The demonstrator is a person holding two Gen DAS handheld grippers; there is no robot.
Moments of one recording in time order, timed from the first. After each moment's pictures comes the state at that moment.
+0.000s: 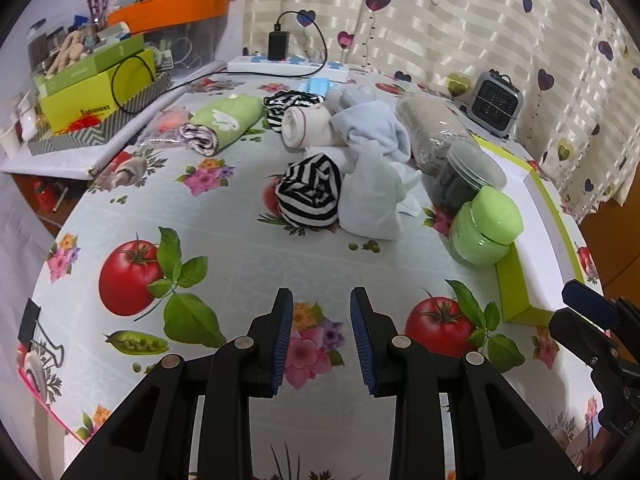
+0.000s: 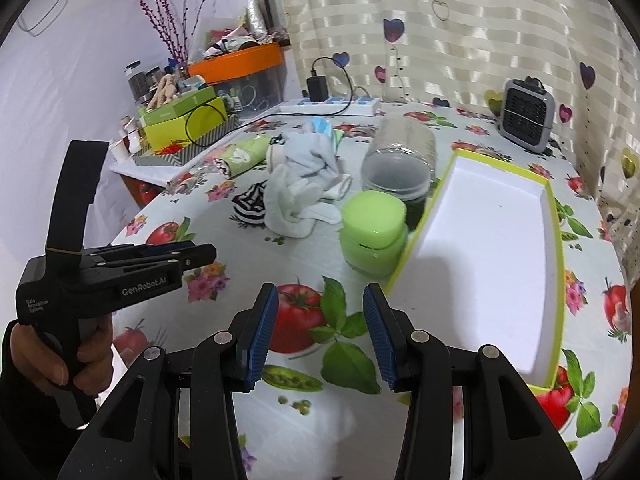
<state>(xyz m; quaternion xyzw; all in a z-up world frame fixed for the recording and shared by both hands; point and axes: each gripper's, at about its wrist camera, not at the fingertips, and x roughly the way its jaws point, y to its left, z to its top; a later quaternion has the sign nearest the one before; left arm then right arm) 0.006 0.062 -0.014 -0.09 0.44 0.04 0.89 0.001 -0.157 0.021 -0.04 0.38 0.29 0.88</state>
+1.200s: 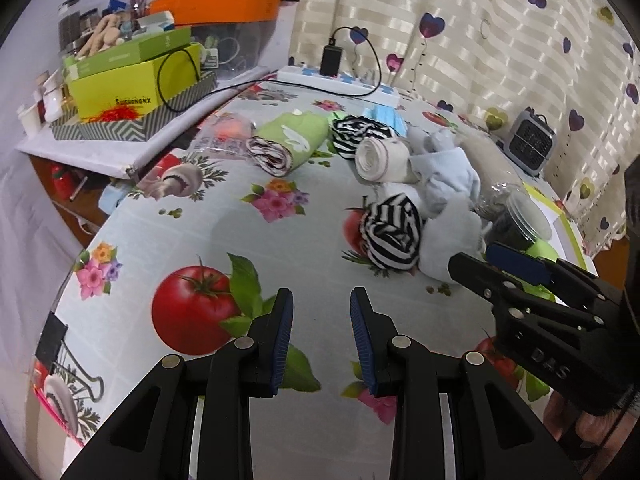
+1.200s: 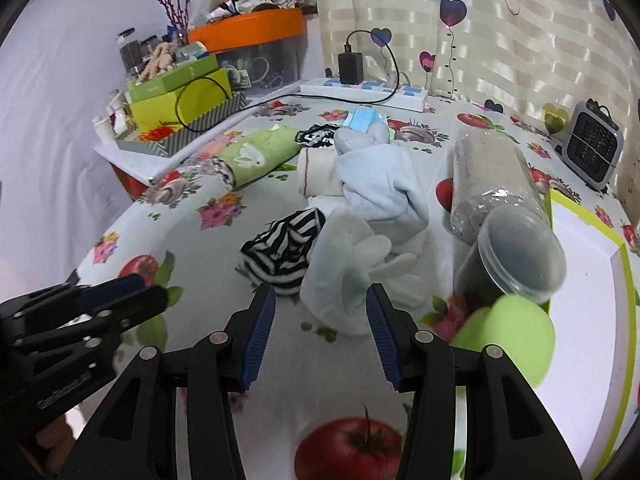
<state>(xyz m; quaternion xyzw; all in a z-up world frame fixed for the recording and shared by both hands) 0.015 0.130 -0.011 -0.12 0.42 0.08 0.90 0.079 -0.036 -0.009 -0.08 0.40 0.28 0.87</state>
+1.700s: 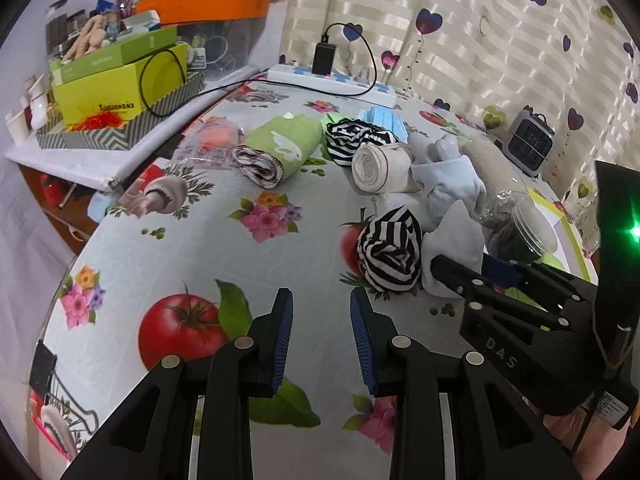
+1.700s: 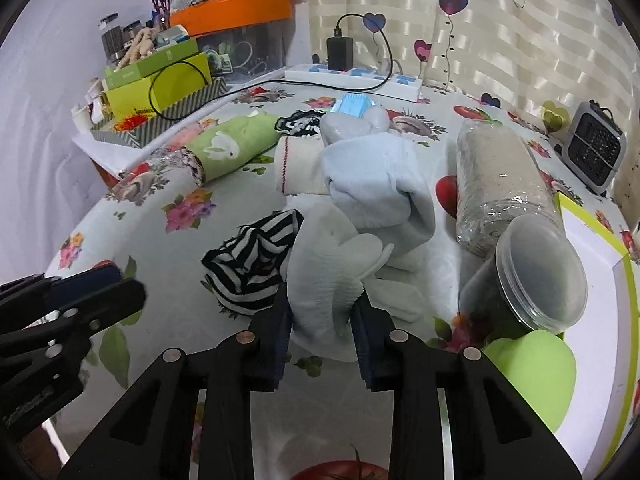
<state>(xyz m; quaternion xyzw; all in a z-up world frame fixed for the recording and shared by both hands) 0.041 0.134 -0.014 -0.12 0.42 0.06 0.90 0.100 -0.025 -0.026 -0.10 0.41 0.26 0.87</state>
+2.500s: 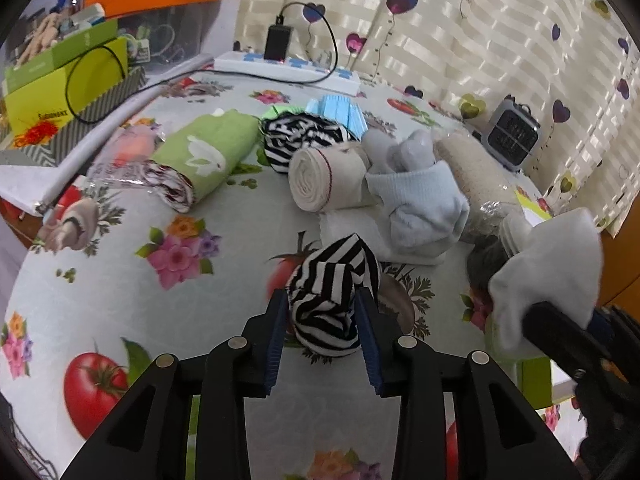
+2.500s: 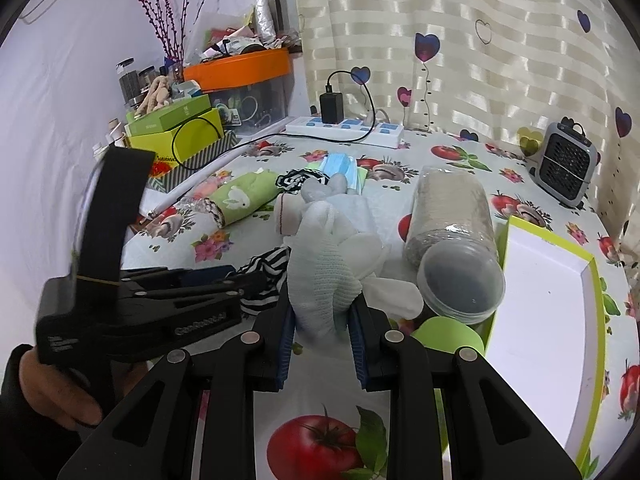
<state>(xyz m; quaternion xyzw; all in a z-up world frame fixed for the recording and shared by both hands) 0.106 0.107 -0.031 -0.13 0.44 0.01 0.89 0.074 -0.071 0.024 -0.06 0.35 0.28 0.89</state>
